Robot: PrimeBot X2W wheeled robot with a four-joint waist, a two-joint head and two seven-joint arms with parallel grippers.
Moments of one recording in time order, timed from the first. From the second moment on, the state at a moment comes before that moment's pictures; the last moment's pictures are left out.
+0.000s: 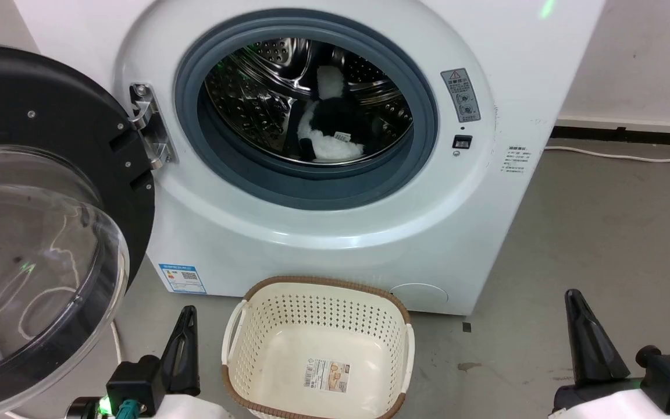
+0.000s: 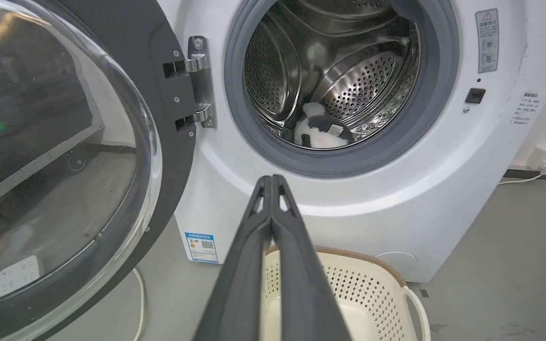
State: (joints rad) left arm 0.04 0.07 -0.05 0.09 -0.14 0.01 -0.22; right arm 0.07 -0.05 -0.03 -0.02 0.16 0.13 -0.22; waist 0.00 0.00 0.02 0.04
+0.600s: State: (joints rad) left arm 0.04 0.07 -0.04 0.07 -0.12 0.01 -0.18; right arm 0.07 -0.05 -0.02 -0.01 0.13 0.13 -0.18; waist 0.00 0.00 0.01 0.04
